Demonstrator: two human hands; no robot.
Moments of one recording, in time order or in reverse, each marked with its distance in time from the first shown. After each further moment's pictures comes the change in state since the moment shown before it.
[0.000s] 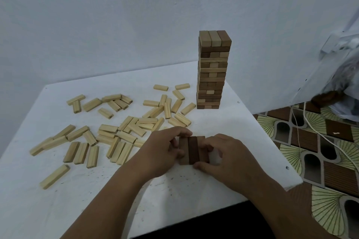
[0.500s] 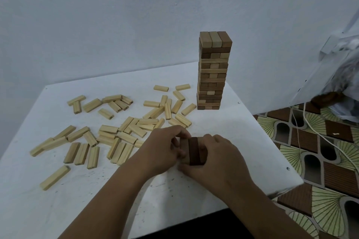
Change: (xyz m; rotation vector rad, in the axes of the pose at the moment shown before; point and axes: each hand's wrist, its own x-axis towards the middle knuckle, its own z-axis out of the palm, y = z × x) left_hand 0.004 0.004 -0.004 0.043 0.003 0.014; right_hand 0.002 -0.037 0.014 -0.139 0.029 0.203
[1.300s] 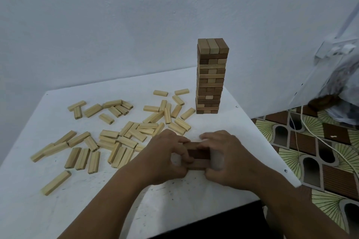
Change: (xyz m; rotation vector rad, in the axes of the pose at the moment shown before) left_hand -0.006 0.004 -0.006 0.192 -0.122 0.223; right_hand 0.019 0.047 -0.019 0.124 -0.192 -0.275
